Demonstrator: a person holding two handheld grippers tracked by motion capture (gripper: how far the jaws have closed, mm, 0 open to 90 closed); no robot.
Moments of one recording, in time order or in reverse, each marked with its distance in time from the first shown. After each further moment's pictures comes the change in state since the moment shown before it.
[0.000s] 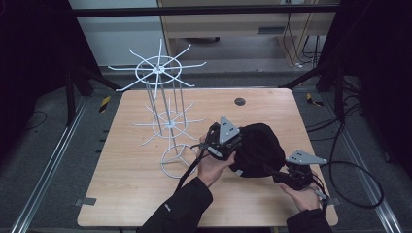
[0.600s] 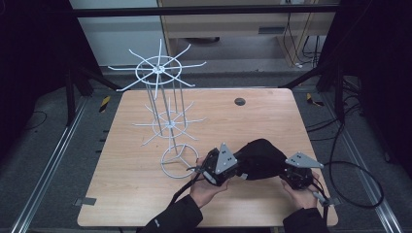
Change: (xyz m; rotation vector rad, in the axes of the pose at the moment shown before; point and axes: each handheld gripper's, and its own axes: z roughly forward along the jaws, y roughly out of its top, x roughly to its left) left arm -0.025 -0.059 -0.023 0.071 -0.103 0.110; right arm -0.006 -0.016 0.009 0.002 -0.151 -0.078
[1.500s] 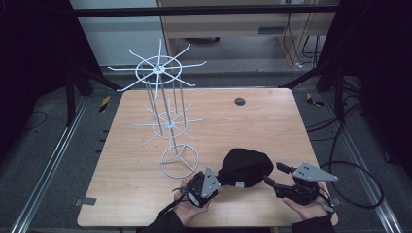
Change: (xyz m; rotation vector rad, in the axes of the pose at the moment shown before) left arm -0.007 -0.068 -0.021 0.167 0.035 0.068; right arm 0.020 0.009 -0.048 -0.135 0.204 0.034
